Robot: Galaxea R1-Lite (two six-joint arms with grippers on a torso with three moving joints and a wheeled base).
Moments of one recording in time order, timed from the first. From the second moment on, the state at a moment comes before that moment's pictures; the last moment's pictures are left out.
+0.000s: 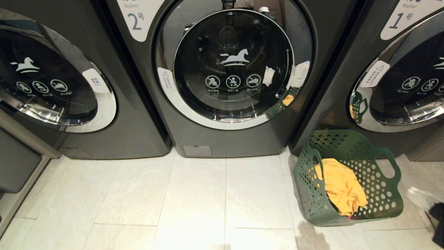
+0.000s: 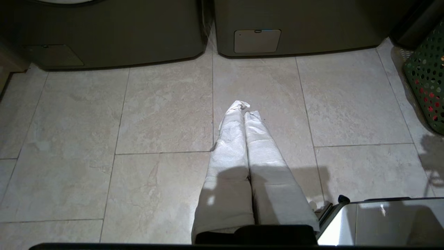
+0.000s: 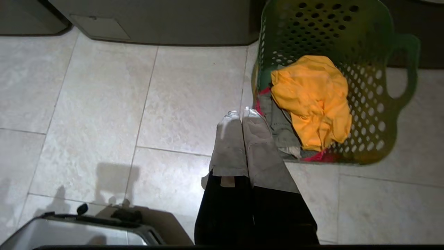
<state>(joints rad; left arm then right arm) -0.01 0.00 -0.04 0.09 -0.01 0.06 0.08 0.82 -0.28 -0.32 0.02 0.01</state>
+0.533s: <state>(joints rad) -0.01 0.00 -0.04 0.09 -0.01 0.06 0.03 0.34 -0.08 0.18 -0.02 -0.09</state>
